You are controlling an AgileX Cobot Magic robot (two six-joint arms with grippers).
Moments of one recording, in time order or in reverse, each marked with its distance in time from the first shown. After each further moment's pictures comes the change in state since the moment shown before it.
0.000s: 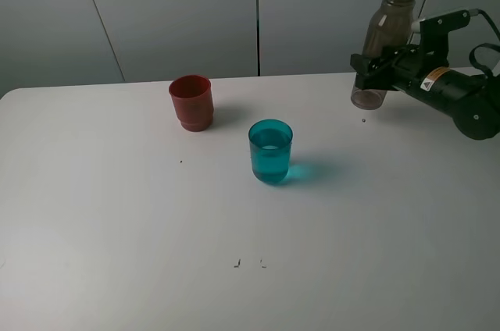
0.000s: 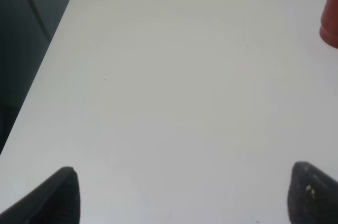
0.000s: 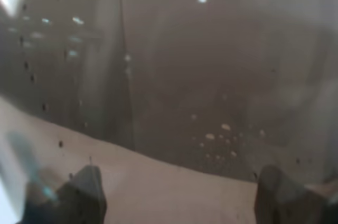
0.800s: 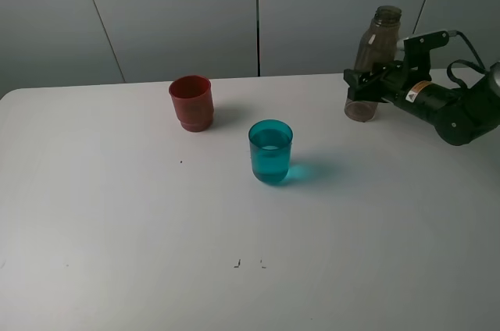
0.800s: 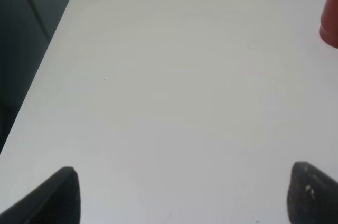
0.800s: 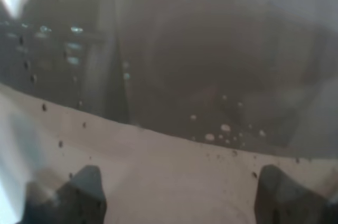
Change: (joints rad) left arm 0.000 0.000 0.000 0.000 0.000 0.000; right arm 0.000 0.142 -0.092 0.007 0.009 0.014
